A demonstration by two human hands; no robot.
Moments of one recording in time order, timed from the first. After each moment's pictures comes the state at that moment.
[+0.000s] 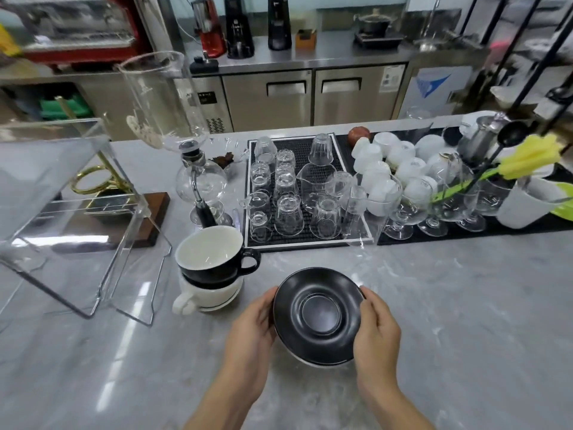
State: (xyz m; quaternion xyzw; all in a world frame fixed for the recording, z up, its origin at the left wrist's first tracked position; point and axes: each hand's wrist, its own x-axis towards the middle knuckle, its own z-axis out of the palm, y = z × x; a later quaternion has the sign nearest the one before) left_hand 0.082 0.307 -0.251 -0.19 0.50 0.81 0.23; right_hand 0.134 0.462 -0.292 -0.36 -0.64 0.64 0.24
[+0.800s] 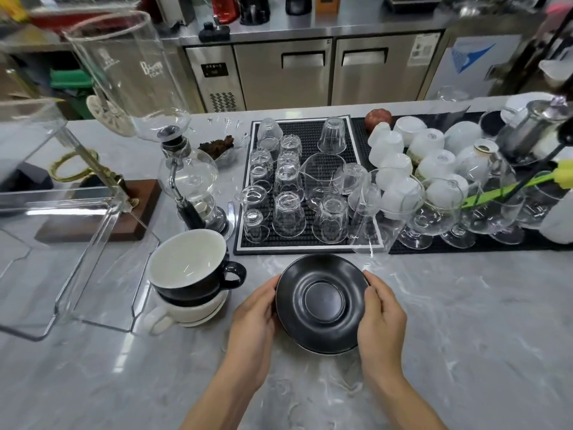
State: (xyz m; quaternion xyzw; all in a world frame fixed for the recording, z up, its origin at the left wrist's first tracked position) left_hand 0.040 0.345 -0.281 -0.19 0.52 0.81 0.18; right_hand 0.082 0.508 -0.311 -0.32 -0.67 0.63 0.21
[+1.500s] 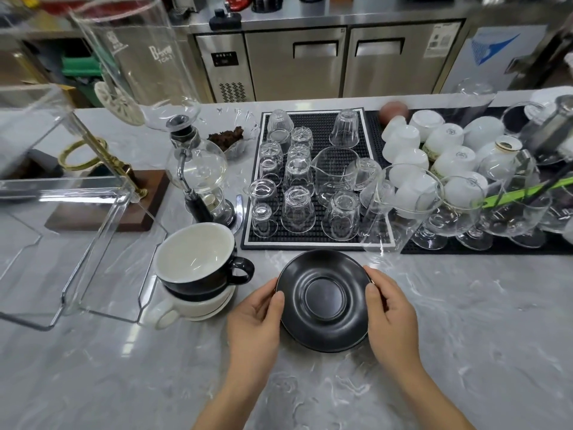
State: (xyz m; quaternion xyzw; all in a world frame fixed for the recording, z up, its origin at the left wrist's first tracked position) left_hand 0.053 0.339 -0.296 -0.13 0.68 0.72 0.03; right_hand 0.081 0.524 -0.311 -0.20 -0.80 0.54 0.16
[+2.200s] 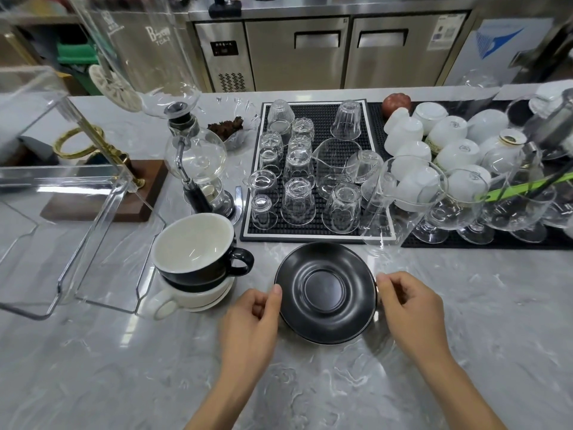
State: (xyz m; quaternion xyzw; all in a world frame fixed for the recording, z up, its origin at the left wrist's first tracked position) left_hand 0.058 0.321 -0.308 -0.12 0.85 0.51 0.00; right_hand 0.084 0.560 -0.308 -0.20 -0.85 0.46 0.14
